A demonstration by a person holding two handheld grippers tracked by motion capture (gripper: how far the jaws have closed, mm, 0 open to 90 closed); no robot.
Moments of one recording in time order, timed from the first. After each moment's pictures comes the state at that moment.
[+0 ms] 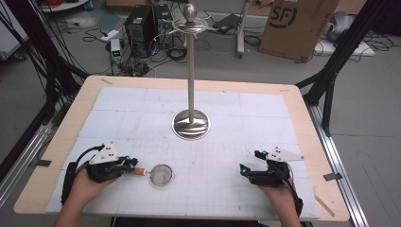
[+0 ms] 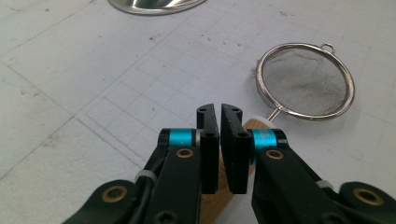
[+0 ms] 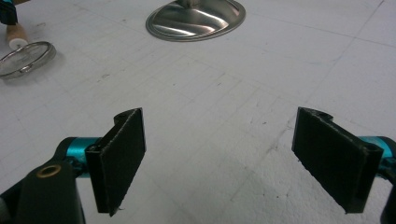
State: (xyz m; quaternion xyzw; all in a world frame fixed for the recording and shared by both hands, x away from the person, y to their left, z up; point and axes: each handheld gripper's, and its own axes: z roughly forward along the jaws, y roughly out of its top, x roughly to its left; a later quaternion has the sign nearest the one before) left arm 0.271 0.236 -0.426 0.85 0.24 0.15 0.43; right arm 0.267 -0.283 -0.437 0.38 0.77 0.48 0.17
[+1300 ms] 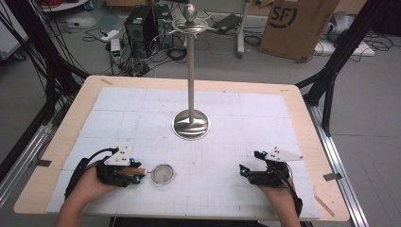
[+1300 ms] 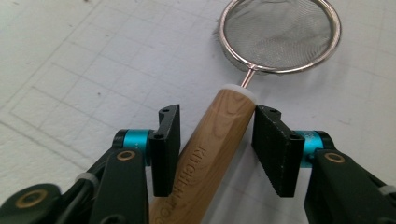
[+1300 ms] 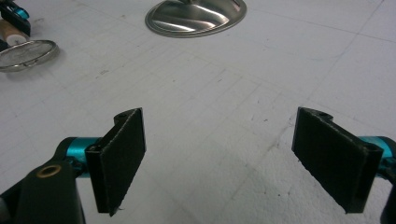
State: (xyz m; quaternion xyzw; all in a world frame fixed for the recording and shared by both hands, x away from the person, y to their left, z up) left arm 0.278 0.215 -0.438 0.91 0.19 0.09 0.37; right arm 0.267 -0.282 -0.439 0.38 0.77 0.48 0.17
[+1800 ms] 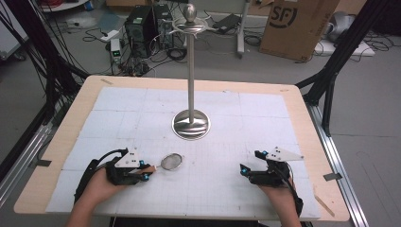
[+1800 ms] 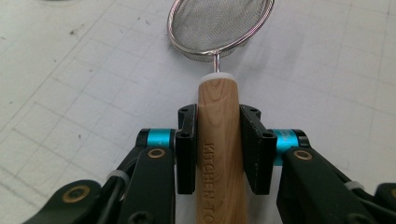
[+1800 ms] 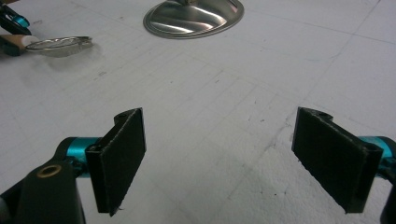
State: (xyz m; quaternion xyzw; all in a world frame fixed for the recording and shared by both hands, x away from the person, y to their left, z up) left arm 0.278 0.189 -0.439 0.90 0.18 0.11 0.37; right arm 0.267 -0.284 -0.438 0.38 0.77 0.48 0.17
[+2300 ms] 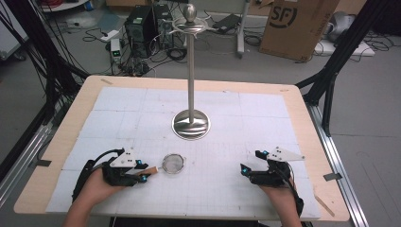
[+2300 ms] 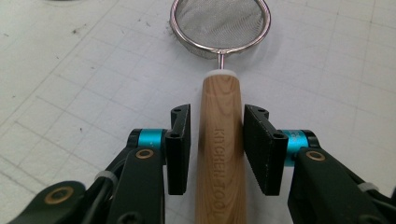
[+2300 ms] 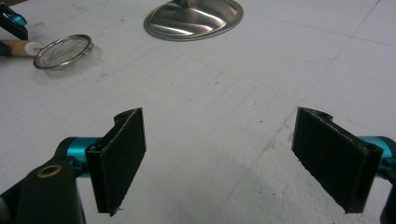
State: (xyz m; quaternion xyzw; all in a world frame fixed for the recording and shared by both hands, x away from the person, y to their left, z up) left arm 0.273 0.201 -0.435 0.90 0.18 0.10 0.38; right arm 0.266 -0.285 -0.437 0.38 0.77 0.48 0.17
